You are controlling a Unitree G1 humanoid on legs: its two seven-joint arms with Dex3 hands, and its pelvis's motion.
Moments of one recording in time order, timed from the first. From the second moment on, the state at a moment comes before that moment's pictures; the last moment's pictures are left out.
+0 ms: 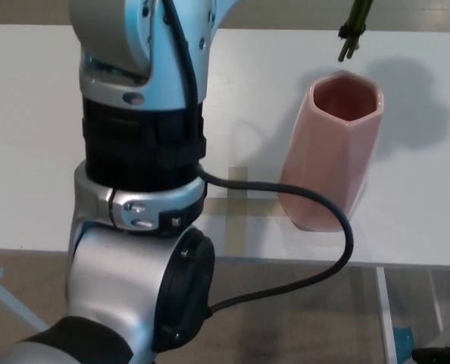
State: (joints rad) left_arm -1.31 -0.13 0.19 0.03 -0.38 0.87 -0.03; right_arm -0.31 -0.32 -0.07 1.27 -0.07 -0.09 0.03
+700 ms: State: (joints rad) left_arm -1.27 -0.13 0.15 -0.02 -0.40 0.91 0.01; right_arm -0.31 -0.32 -0.07 1.27 -0.07 -0.09 0.03
